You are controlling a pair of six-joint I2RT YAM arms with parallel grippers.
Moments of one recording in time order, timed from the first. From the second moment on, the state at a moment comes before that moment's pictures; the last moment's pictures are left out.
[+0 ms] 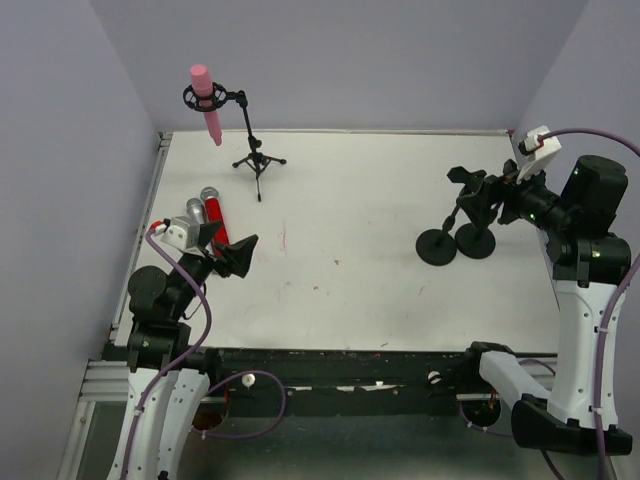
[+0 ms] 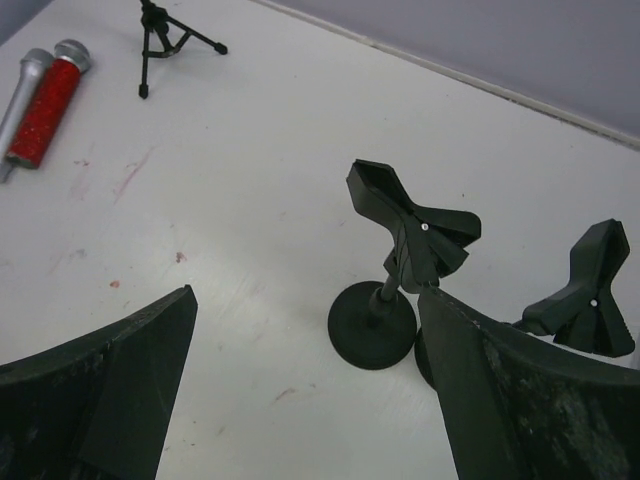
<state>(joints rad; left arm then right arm) -0.11 0.36 0.57 -0.11 0.40 -0.24 -0.13 0.96 1.41 -0.83 -0.63 -0.22</state>
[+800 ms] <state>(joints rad) -0.11 0.35 0.58 -0.11 0.36 -0.23 -0.15 1.13 1.36 -0.80 -0.52 -0.30</state>
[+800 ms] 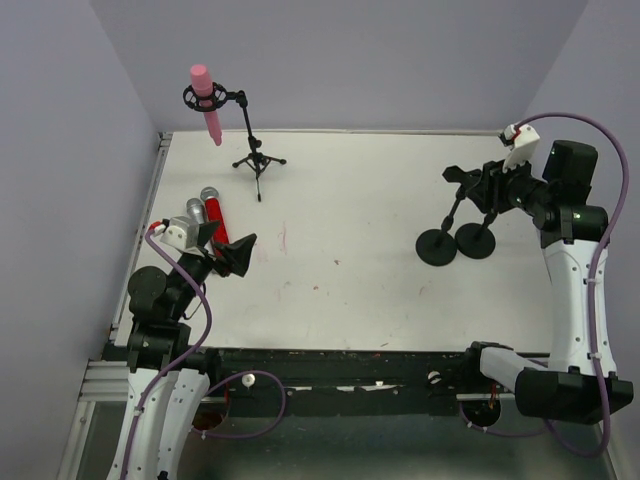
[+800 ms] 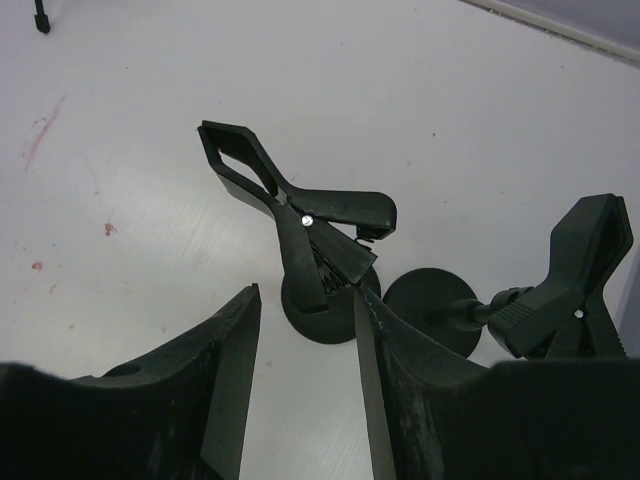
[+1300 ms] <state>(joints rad) -0.11 0.35 0.58 -0.11 0.35 -0.23 -0.15 1.15 1.36 -0.77 -0.49 -0.28</state>
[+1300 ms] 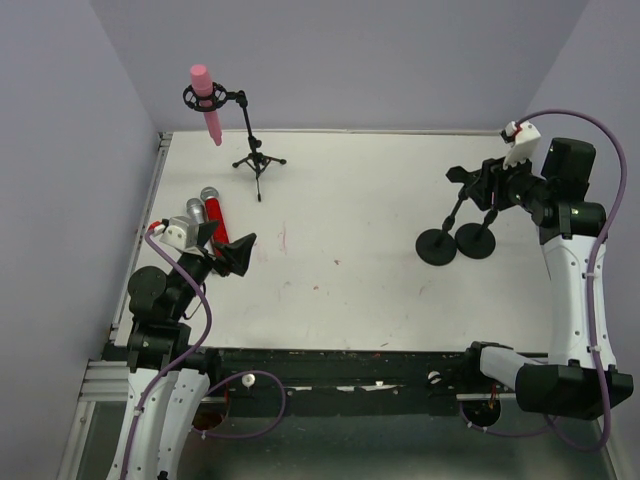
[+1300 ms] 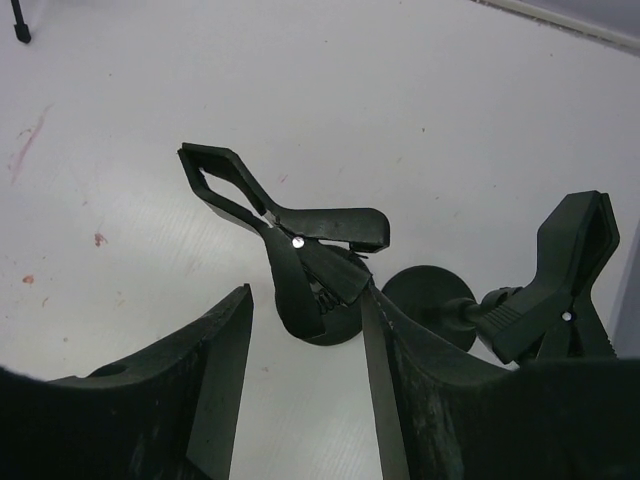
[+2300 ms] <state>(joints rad) -0.12 0.35 0.58 -0.11 0.35 -0.23 -0.15 1.48 1.82 -1.19 -0.72 -1.08</state>
